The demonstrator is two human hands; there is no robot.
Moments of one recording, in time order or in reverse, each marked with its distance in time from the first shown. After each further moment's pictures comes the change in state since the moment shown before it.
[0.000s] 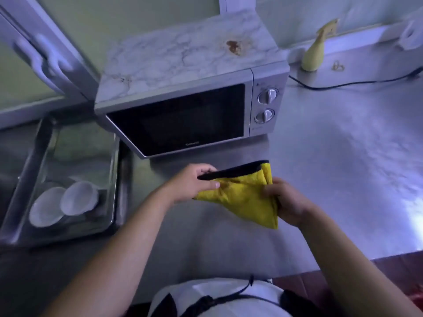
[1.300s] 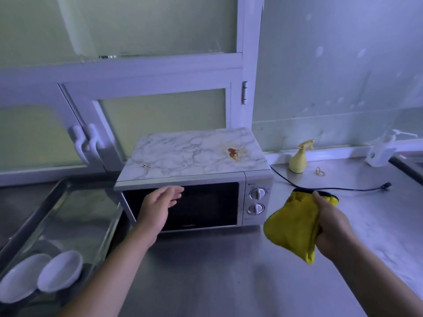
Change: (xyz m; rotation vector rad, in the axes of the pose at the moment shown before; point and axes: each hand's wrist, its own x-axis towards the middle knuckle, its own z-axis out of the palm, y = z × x) left_hand 0.014 0.065 -0.077 -0.319 0.730 0.325; right_hand -0.026 -0.177 -0.042 0.241 0.535 -0.306
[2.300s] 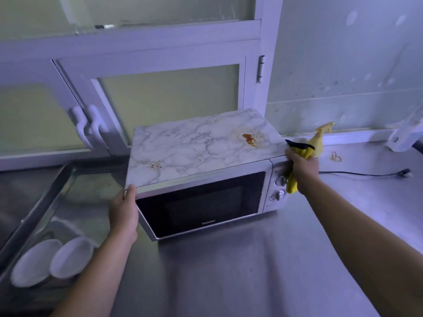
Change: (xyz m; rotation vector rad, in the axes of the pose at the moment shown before) left_hand 0.026 -0.063 -0.081 0.062 0.548 -0.269; right_hand 0.134 0.007 0.095 -0.244 0.094 -0.306
